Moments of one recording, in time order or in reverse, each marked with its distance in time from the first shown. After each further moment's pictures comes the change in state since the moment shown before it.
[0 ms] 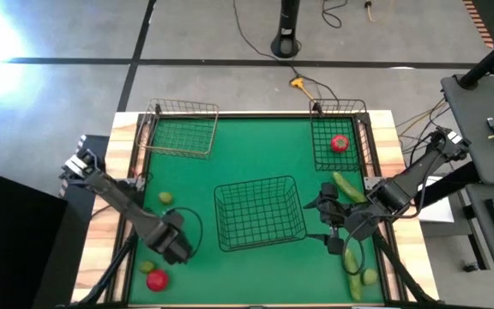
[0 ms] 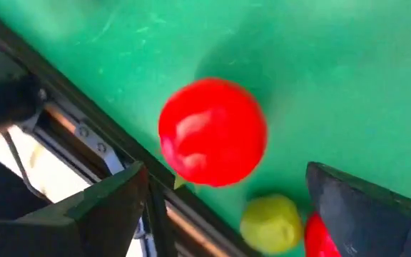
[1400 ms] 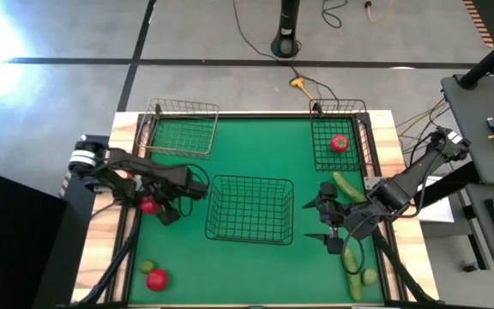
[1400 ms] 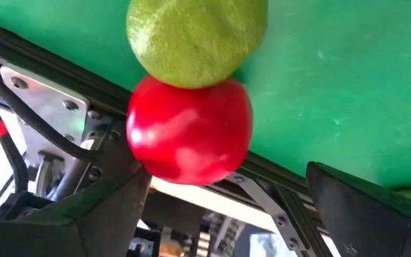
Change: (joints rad) left arm 0.646 -0.008 -0.274 -0.100 0.055 0.892; right arm -0.006 0.000 0.000 0.012 0.000 -0.034
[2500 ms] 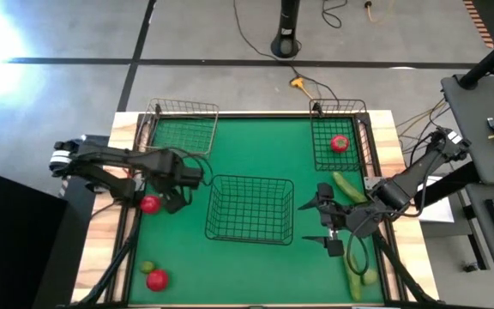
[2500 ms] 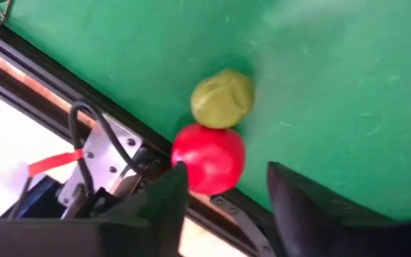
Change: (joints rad) left arm 0.006 -0.198 0.224 -0.109 -0.204 -0.118; right arm 0.000 0.000 0.000 0.111 0.000 -0.121
